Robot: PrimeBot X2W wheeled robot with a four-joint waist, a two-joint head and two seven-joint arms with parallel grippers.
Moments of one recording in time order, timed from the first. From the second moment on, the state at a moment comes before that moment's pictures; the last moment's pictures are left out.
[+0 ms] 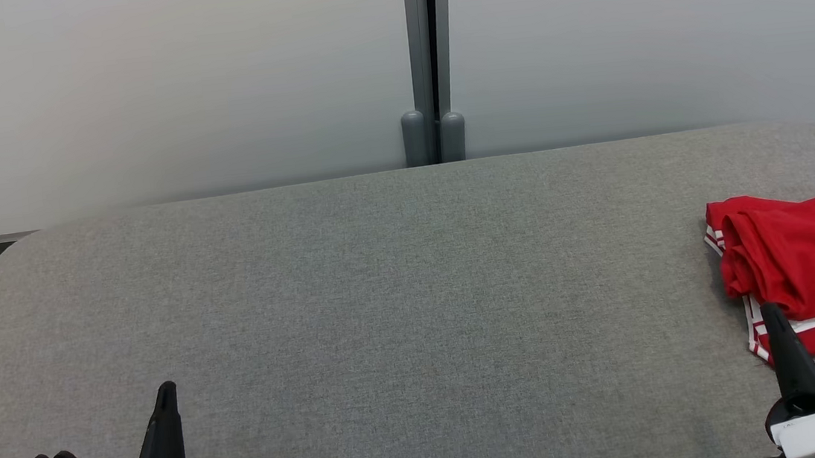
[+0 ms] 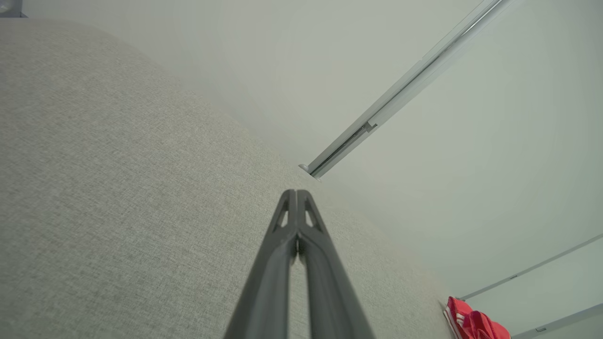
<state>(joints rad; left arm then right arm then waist) 0.03 0.15 -0.07 0.18 -0.94 -0.01 -0.07 0.09 -0.09 -0.04 0.04 0.89 0.13 0.04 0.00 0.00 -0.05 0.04</state>
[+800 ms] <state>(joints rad) -0.01 0.11 -0.01 0.21 -1.19 -0.05 -0.01 0.02 -0.09 -0.05 0.12 1.16 0.13 0.05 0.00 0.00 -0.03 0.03</state>
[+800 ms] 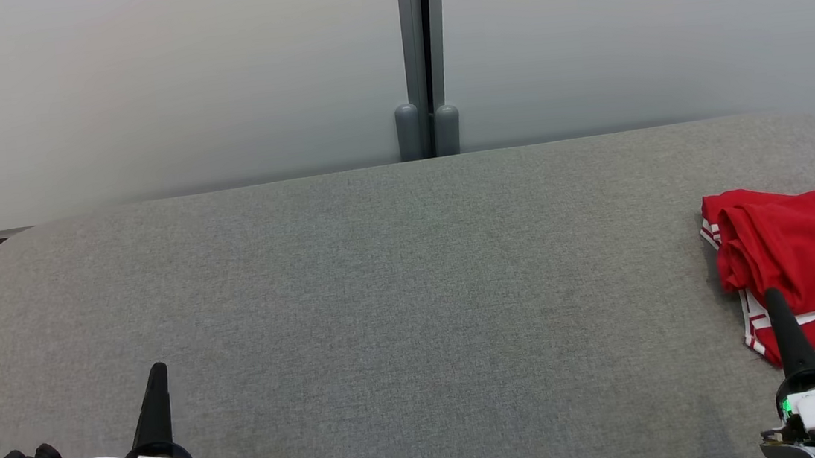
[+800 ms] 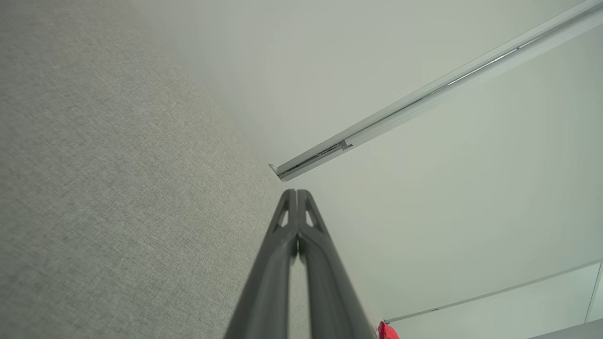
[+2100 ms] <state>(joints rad) -0.08 0.07 0.07 0.24 -1.50 -0.11 0.07 -0.07 -0.08 -0.07 0.21 1.50 0.13 0.08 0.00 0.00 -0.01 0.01</state>
